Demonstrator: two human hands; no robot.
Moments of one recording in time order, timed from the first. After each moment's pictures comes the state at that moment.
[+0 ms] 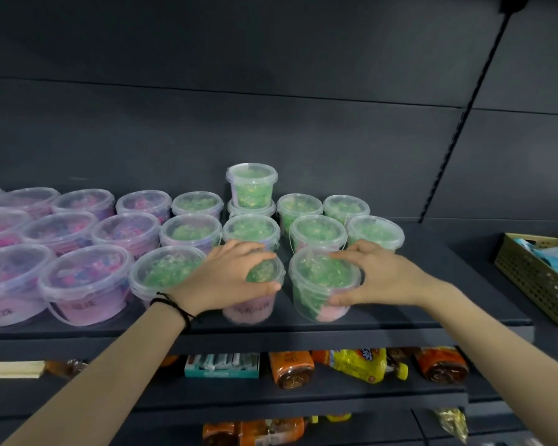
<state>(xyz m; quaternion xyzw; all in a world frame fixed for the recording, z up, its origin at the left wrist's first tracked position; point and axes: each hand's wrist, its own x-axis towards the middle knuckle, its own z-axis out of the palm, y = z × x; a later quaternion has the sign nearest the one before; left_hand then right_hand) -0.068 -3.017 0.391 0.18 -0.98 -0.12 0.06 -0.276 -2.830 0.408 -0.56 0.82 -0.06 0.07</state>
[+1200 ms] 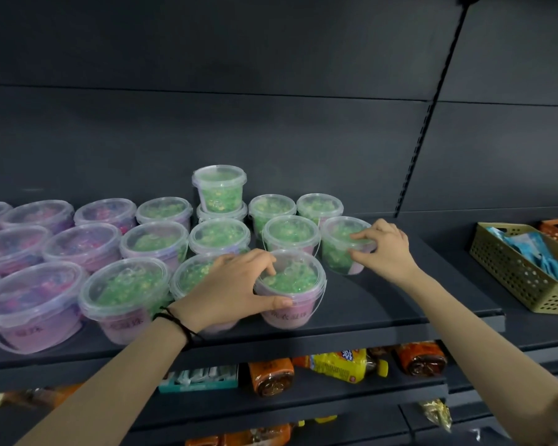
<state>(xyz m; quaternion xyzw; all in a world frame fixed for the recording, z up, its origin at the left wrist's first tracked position) -0.113 -2.987 0.386 0.11 -0.98 -0.15 0.09 -0.375 -2.826 0.362 -0.40 0.86 -0.30 -0.09</state>
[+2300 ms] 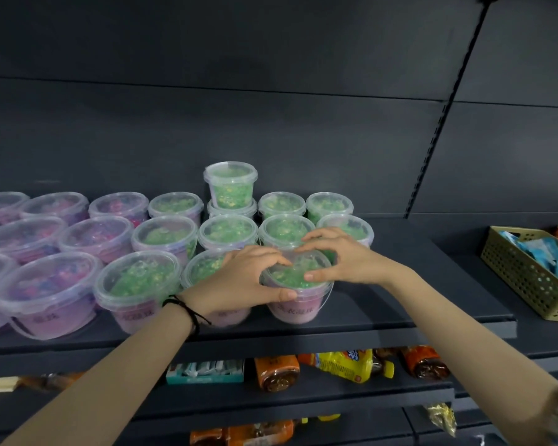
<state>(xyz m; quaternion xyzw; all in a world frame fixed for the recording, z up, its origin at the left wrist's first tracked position) -0.114 -2.995 0.387 0.11 -0.97 -0.22 0.07 -0.316 -2.862 0.389 -0.62 0.74 -0.23 0.14</state>
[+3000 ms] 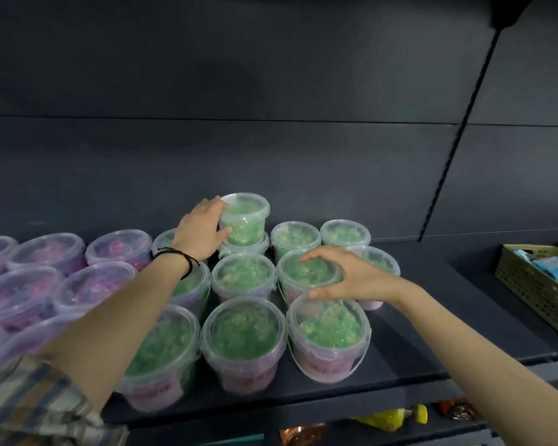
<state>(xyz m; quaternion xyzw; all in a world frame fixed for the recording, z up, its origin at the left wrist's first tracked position) -0.169 -3.189 0.412 0.27 -0.93 -0.09 0.23 -0.325 -2.917 0.404 -0.59 0.74 -0.27 0.18</state>
